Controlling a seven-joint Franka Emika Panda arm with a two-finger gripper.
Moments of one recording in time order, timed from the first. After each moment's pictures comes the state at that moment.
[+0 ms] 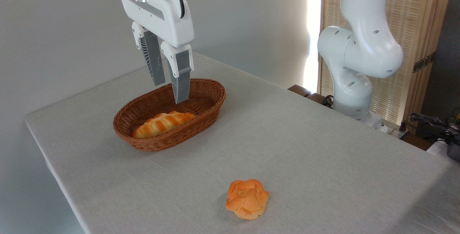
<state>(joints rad) -0.08 0.00 -0.01 -1.56 -0.08 1.60 0.72</state>
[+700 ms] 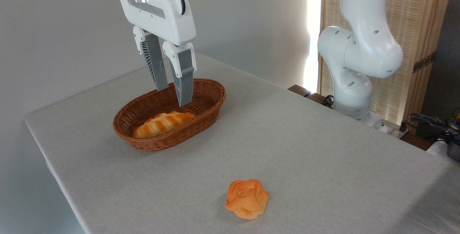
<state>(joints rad) -0.08 0.00 -0.02 -1.56 -0.01 1.60 0.70</state>
